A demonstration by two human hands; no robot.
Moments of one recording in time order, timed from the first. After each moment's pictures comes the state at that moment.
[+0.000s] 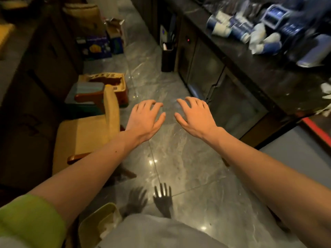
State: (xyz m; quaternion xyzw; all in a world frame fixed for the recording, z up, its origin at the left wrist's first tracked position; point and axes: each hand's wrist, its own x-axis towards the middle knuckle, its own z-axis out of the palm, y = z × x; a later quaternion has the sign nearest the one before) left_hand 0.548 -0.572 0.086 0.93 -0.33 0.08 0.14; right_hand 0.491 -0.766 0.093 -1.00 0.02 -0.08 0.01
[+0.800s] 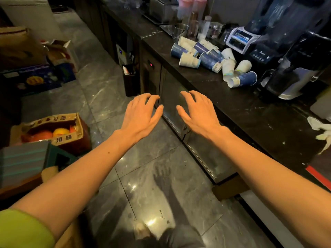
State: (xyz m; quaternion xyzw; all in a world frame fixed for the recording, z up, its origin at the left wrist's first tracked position) left_hand 0.922 -0.819 0.123 0.88 -0.40 0.08 0.24; right_hand 0.816 -0.995 0.142 -0.98 0.17 -0.12 0.03
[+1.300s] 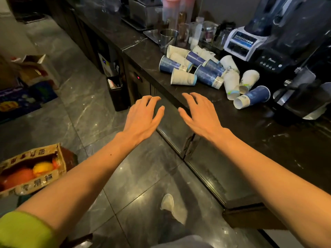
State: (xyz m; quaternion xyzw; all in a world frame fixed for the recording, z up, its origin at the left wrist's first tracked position) left_hand 1.121 -1.009 0.102 0.87 -0.43 0.04 0.25; right_hand 0.997 -1.177 0.110 -0.97 0.22 -0.13 0.06
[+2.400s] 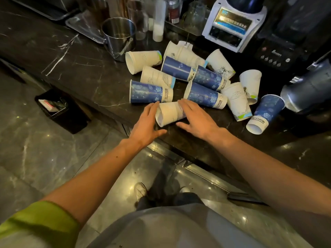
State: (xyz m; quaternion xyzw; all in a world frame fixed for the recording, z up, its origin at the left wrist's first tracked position) left_hand 1.406 -1.287 0.009 0.74 -0.55 -0.28 0.27; right_hand 1.228 -1.404 0.039 -0.93 0.35 0.01 0.14
